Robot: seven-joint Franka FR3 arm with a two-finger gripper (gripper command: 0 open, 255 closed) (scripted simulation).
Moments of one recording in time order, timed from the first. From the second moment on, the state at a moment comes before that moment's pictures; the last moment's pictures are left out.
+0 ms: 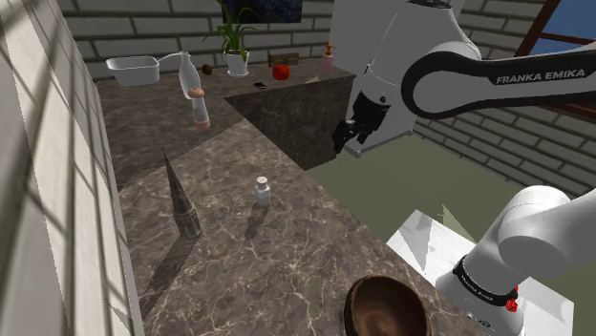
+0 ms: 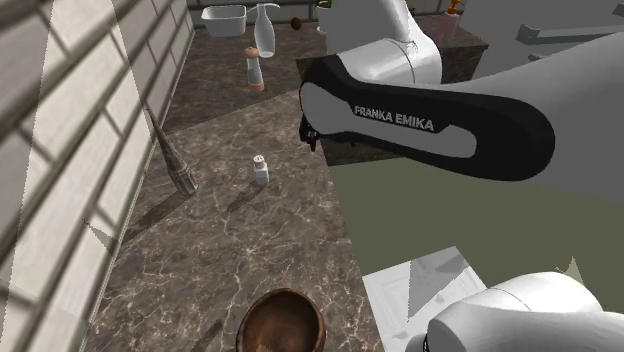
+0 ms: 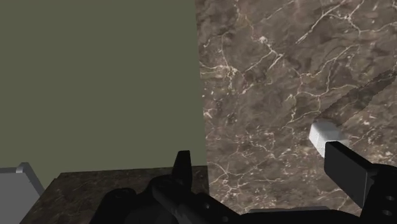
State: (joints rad) arm 0.01 -0.60 0.26 -2.46 0.08 2.13 0.34
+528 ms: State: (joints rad) arm -0.04 -0.35 0.44 -2.42 0.00 2.36 0.57
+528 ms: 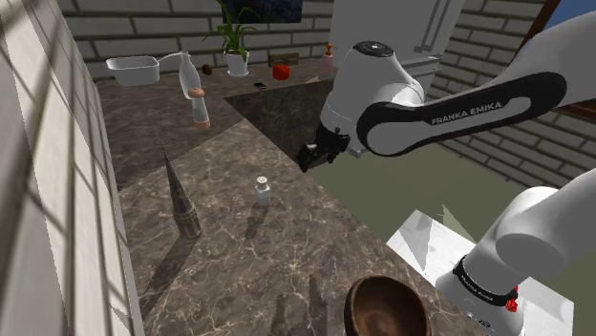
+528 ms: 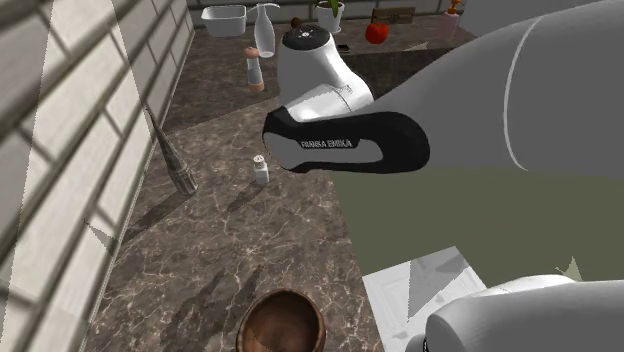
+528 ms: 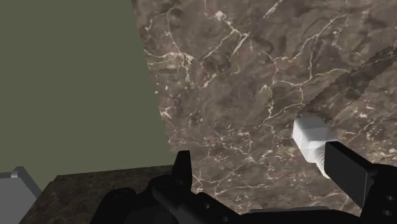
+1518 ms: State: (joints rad) arm -0.03 0.27 0.56 -2.06 -0.60 2.47 1.21
